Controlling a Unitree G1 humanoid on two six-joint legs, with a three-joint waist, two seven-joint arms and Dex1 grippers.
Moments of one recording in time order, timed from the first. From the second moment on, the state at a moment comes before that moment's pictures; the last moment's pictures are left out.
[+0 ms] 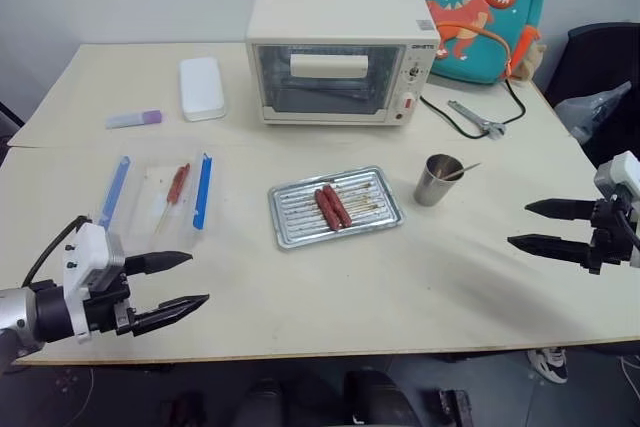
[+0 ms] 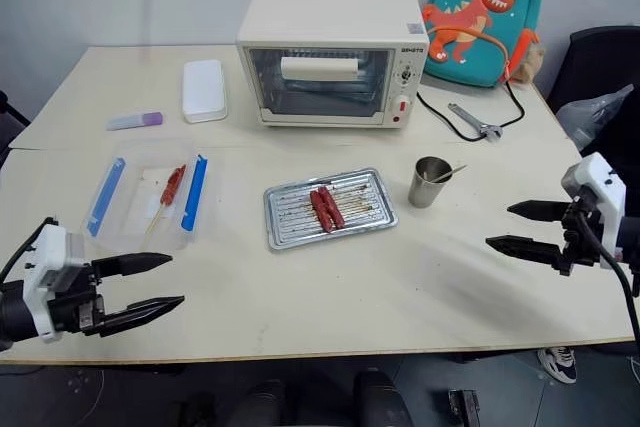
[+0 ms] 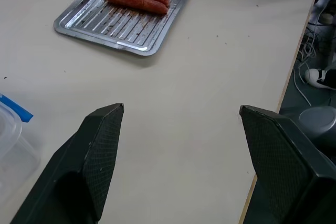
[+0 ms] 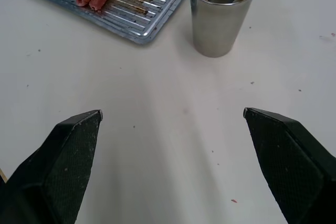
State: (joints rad) left arm 0.33 0.92 0.62 -0.56 -0.75 0.61 -0.98; right arm -0.15 -1.15 -0.37 -0.05 0.61 0.70 1.21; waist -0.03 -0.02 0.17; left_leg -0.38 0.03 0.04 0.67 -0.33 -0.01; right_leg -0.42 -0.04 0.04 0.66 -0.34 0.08
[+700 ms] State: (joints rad) left arm 0.19 0.76 0.46 -0.59 -0.70 0.61 -0.78; right arm -0.18 -0.95 -0.37 -0.18 0.62 0.79 0.93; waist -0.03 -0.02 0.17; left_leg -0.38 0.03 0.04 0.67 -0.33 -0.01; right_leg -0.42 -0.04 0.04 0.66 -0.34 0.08
